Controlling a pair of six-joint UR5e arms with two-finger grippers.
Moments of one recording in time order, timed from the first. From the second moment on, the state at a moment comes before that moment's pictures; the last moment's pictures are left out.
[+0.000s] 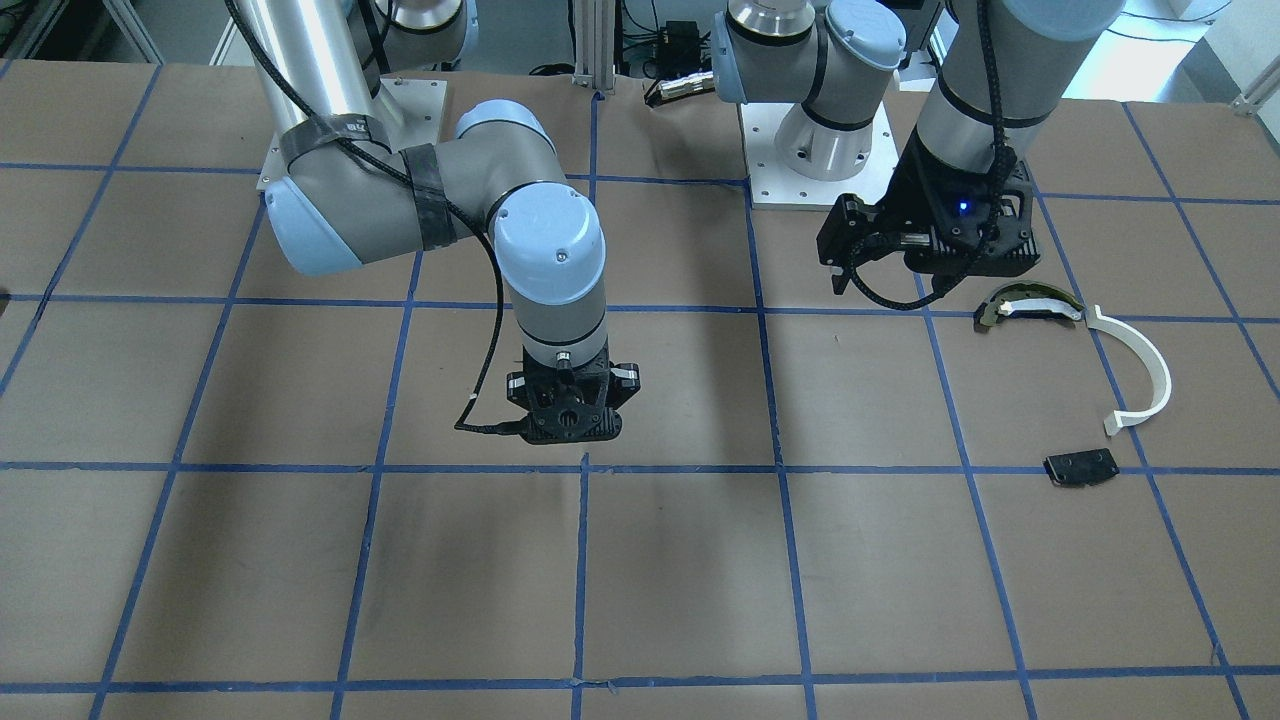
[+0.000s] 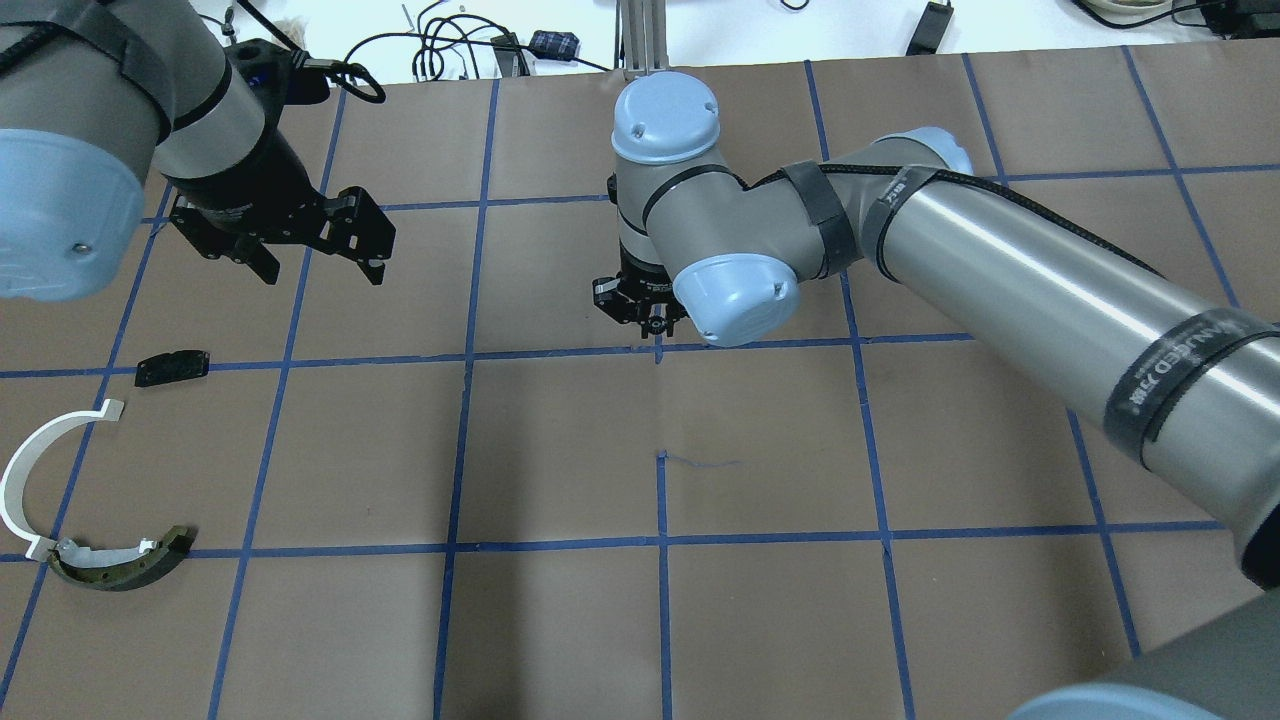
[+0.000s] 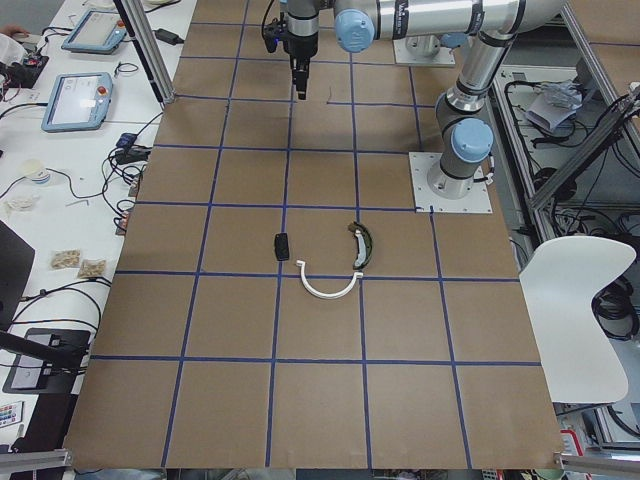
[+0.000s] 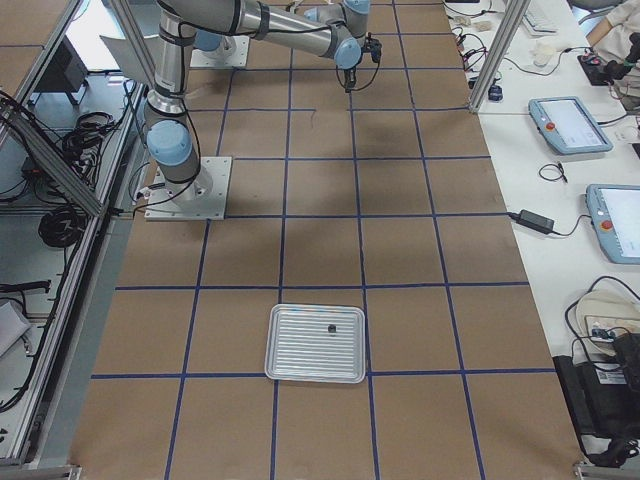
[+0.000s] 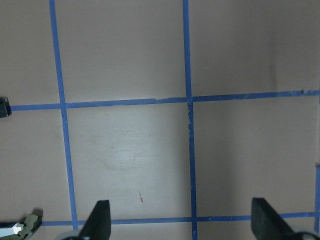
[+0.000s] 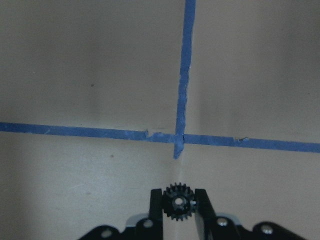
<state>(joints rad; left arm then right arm) -1.52 -1.56 -1.68 -1.46 1.60 0.09 1.95 -1.13 1.62 -2.08 -1.51 0.31</state>
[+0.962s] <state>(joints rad) -1.62 -1.72 -1.68 -1.32 1.59 0.06 1.54 -1.48 1.62 -1.60 -1.56 -0.23</state>
